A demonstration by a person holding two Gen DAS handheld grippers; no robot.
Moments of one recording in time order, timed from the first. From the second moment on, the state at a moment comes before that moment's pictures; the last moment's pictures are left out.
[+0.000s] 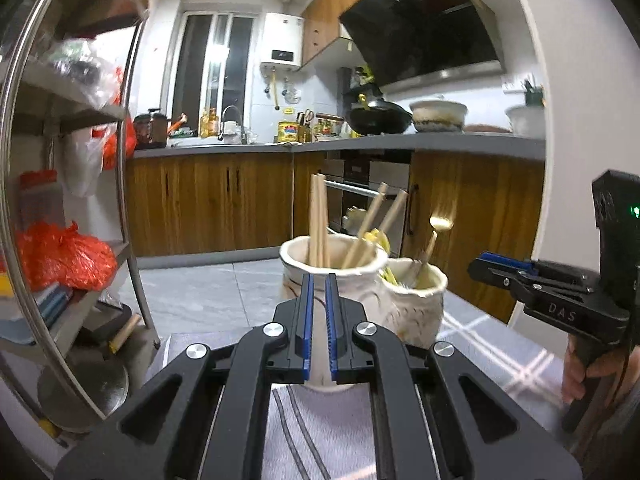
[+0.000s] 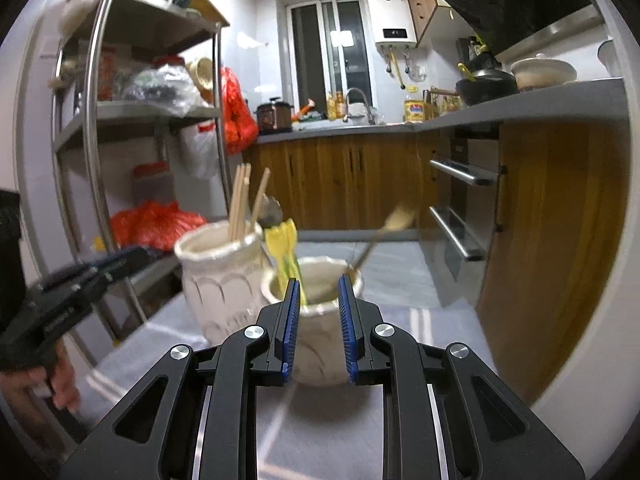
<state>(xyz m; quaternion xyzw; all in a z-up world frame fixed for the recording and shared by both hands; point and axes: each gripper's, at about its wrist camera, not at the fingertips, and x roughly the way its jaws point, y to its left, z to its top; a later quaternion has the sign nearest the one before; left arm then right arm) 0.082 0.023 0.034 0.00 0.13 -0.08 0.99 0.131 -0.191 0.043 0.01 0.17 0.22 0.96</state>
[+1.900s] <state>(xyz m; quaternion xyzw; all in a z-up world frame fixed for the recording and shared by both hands) 0.077 0.020 0.020 0.00 0.15 -0.05 0.99 0.121 -0.199 0.030 -0.02 0.15 0.21 0.97</state>
